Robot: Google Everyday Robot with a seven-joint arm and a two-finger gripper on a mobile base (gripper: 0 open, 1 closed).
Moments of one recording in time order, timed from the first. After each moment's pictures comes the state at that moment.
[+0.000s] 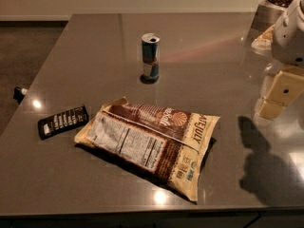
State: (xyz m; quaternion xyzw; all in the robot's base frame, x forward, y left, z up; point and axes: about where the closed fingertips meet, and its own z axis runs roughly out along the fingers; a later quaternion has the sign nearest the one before) arm 0.438 -0.216 0.978 -0.60 0.78 -0.04 0.16
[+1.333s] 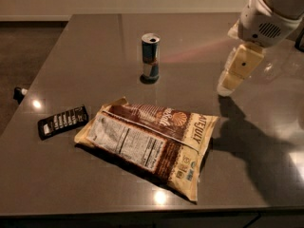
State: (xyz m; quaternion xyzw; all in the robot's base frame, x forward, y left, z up) arm 0.517 -0.183 0.970 -0.57 0.80 0.02 0.20
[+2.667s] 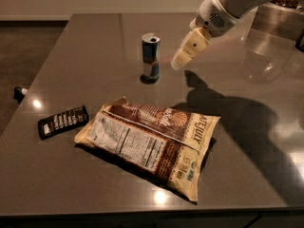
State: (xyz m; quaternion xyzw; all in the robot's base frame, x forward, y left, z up) arm 0.618 -0.106 0.956 -0.53 0.79 0.13 0.28
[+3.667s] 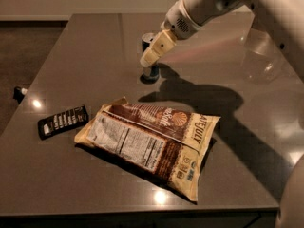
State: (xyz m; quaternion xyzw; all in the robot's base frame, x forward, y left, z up) arm 0.660 -0.028 0.937 -0.53 0.76 0.18 0.32
